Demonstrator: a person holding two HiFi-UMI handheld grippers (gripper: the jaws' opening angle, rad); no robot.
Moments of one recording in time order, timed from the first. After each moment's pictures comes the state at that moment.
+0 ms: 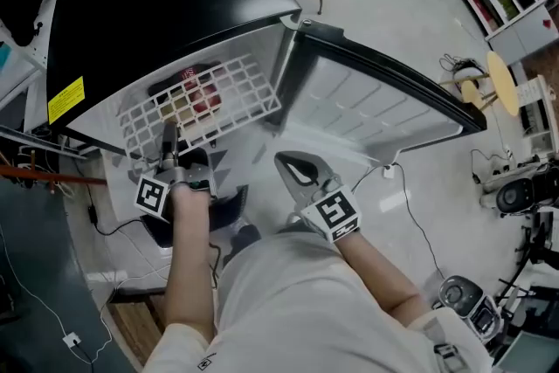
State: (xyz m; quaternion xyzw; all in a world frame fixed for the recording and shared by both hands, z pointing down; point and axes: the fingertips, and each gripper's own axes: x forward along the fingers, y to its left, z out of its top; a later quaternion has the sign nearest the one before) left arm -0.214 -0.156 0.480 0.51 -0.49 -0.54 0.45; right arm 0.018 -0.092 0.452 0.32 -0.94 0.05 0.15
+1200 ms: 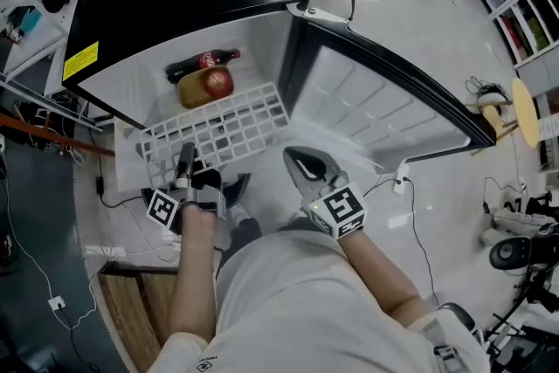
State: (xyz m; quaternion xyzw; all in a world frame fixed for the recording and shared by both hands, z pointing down) left arm -0.174 -0.065 0.518 0.47 -0.49 -0.56 0.48; right arm 0.046 -0.081 0.456 0.28 -0.95 0.07 0.12
